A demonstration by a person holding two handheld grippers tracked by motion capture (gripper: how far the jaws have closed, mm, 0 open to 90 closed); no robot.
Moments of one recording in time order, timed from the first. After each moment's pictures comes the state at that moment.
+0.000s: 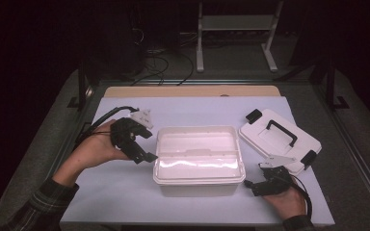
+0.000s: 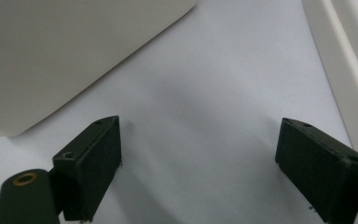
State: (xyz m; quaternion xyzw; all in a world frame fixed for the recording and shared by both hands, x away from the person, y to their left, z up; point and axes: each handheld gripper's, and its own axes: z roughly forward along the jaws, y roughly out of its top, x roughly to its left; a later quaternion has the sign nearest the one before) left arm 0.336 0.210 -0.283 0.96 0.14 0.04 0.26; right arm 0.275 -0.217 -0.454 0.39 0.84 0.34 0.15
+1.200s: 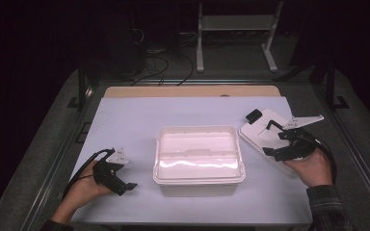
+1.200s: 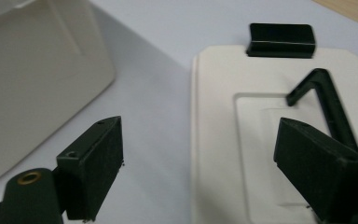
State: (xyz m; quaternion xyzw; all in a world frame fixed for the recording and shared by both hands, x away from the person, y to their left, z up) left arm 0.309 0.288 -0.430 0.93 0.23 0.08 0.26; right arm 0.336 -0.268 -0.368 0.41 0.84 0.33 0.16
